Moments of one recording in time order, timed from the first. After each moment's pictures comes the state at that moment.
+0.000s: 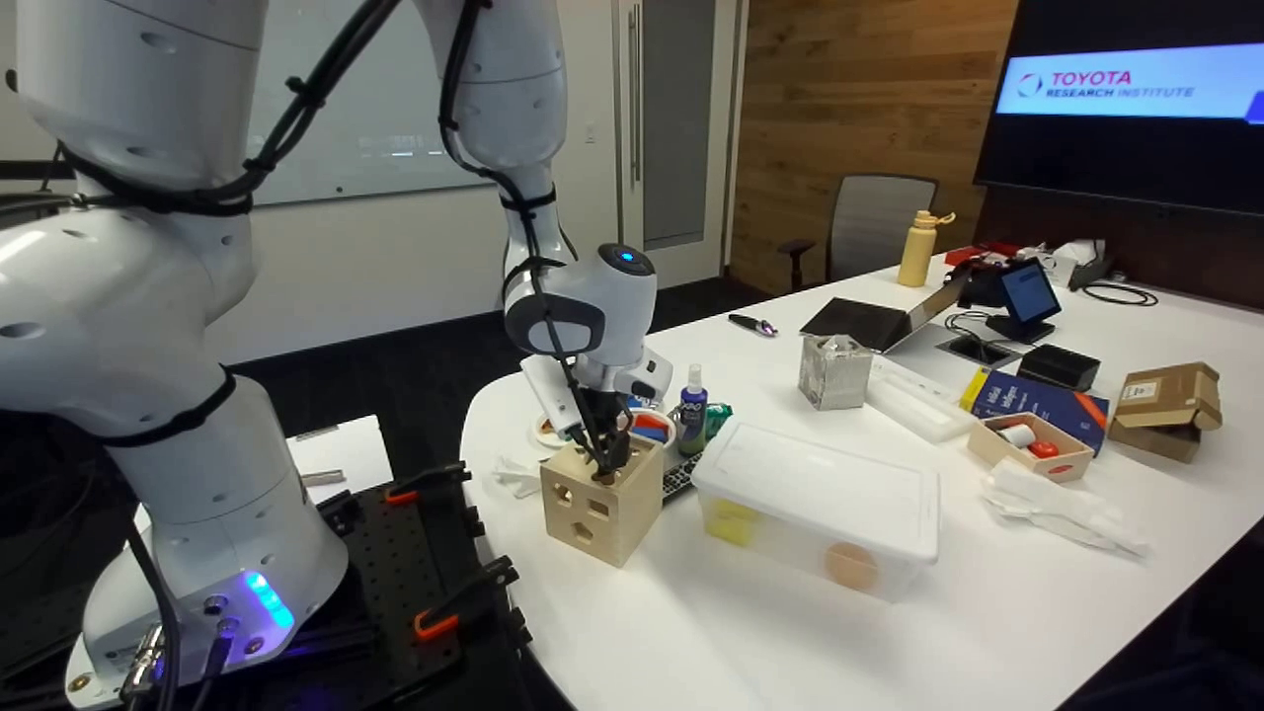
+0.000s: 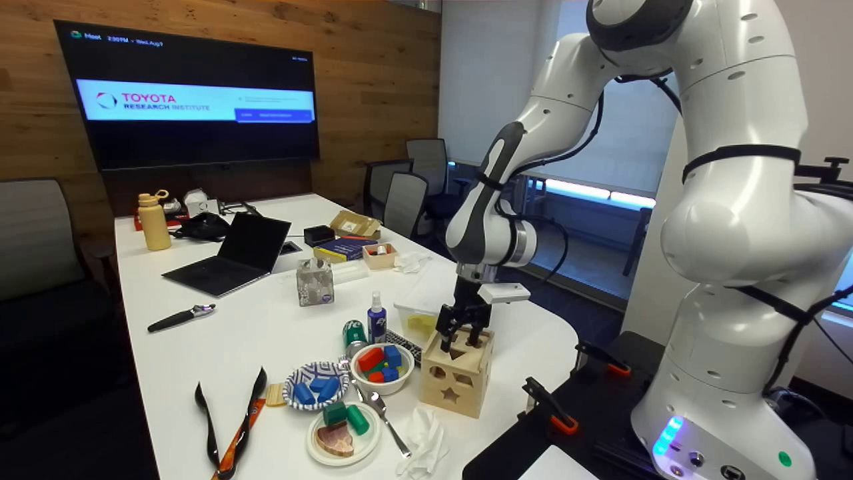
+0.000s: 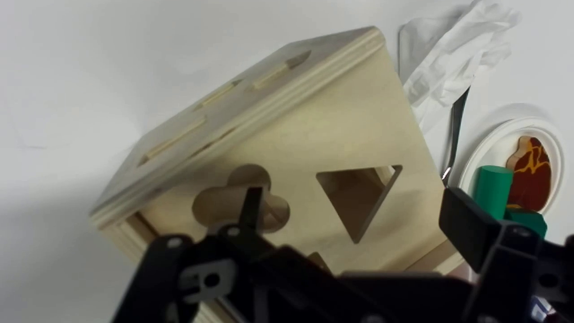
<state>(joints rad) -0.38 0.45 0.44 -2.58 0.37 2.95 -0.33</state>
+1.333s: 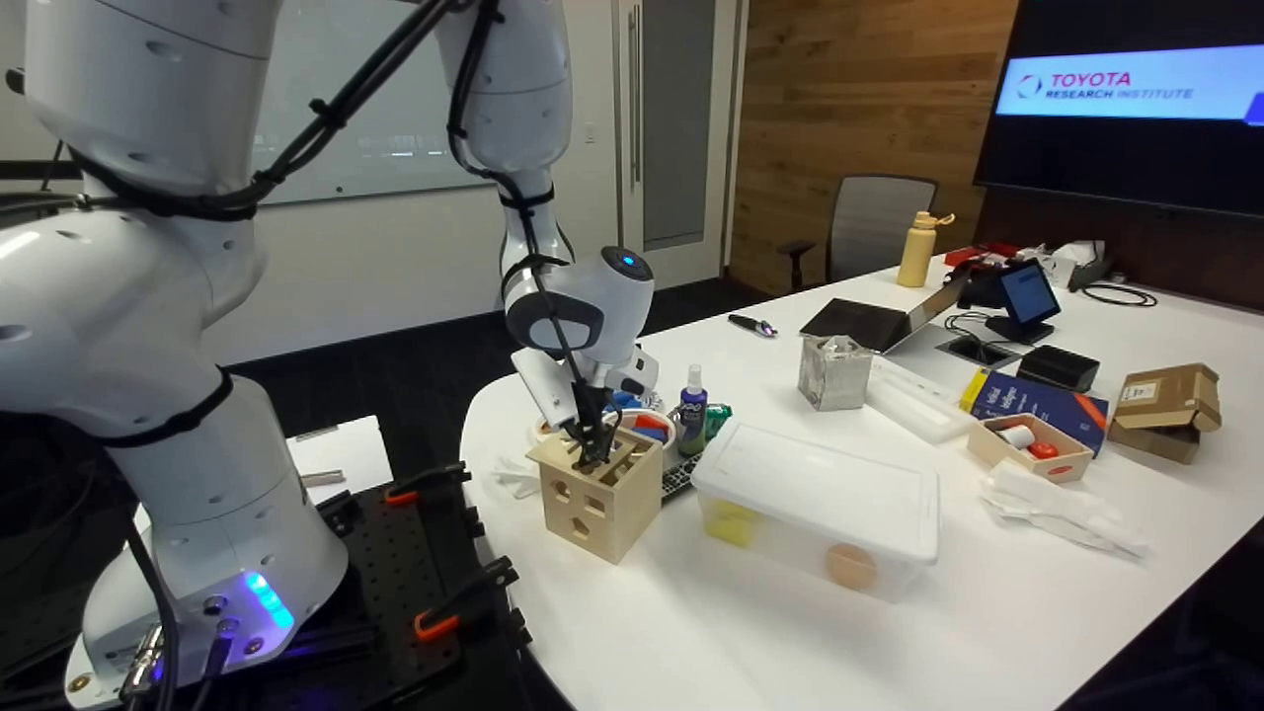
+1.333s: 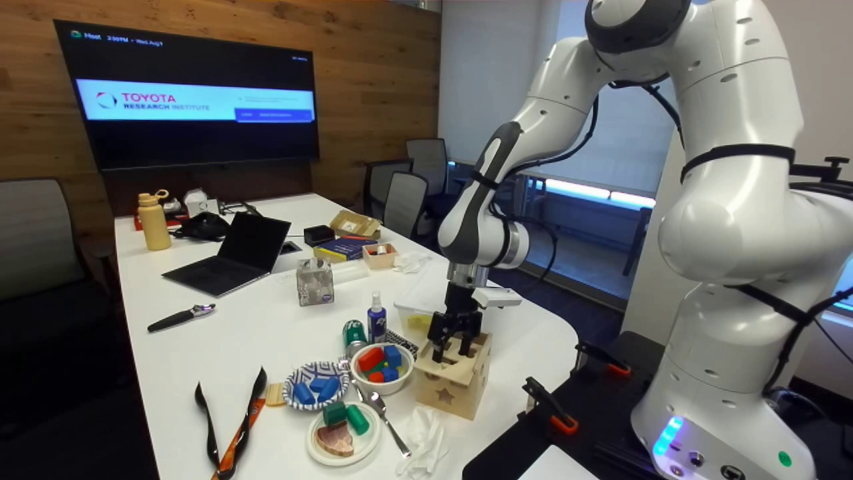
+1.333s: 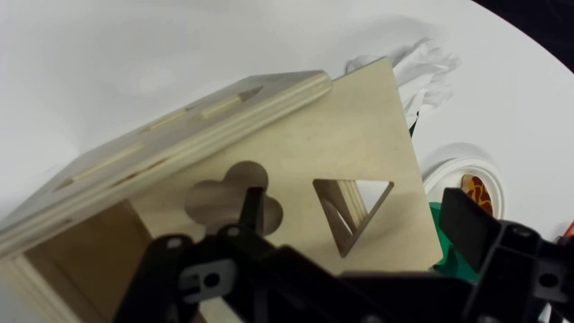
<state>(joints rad) -0.42 0.48 0.53 -2.56 0.36 2.87 -0.35</state>
